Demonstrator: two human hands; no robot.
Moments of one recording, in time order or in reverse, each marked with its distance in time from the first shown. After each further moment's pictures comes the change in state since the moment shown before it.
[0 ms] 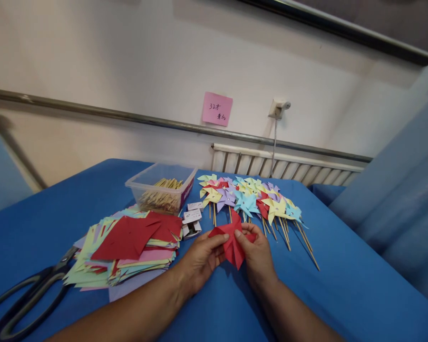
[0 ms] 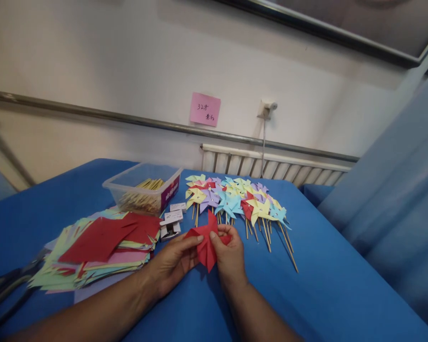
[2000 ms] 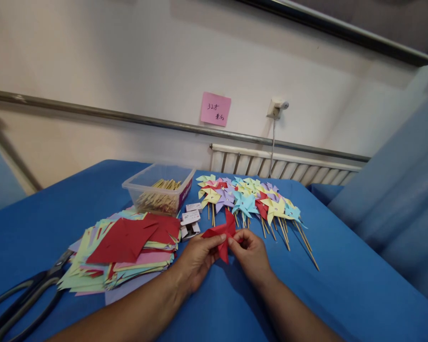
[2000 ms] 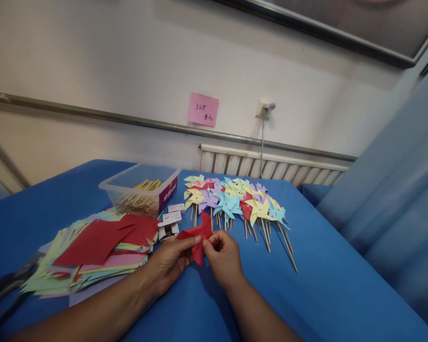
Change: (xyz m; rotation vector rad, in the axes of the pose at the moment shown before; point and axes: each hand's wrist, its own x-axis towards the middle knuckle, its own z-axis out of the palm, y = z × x) left_hand 0.008 -0.001 -0.009 -0.019 0.070 0.039; right_hand 0.009 0.010 -0.011 -0.464 -0.164 -0.178
